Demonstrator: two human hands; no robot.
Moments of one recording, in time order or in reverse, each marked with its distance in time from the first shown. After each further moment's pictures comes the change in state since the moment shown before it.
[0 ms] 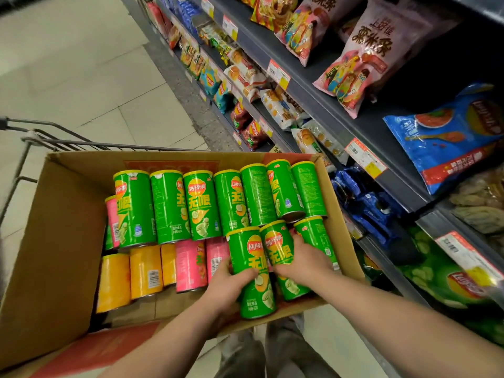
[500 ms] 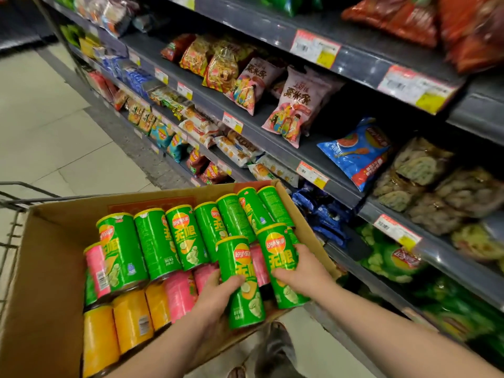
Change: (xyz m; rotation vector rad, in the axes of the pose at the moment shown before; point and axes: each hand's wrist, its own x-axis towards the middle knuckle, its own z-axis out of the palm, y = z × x) left_hand -0.025 0.020 -0.030 0.036 -0.207 0.132; right_hand -0.084 -0.015 -0.007 0.427 0.277 0.133
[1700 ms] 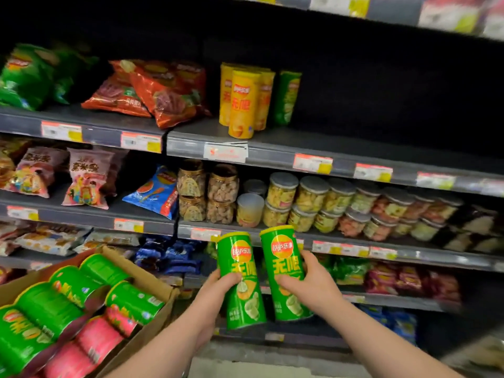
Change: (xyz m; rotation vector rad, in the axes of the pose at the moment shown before) left_hand -0.127 -0.047 0.241 0.296 -0.696 0.094; right_hand -0.267 0.195 -0.119 0.476 0.719 0.204
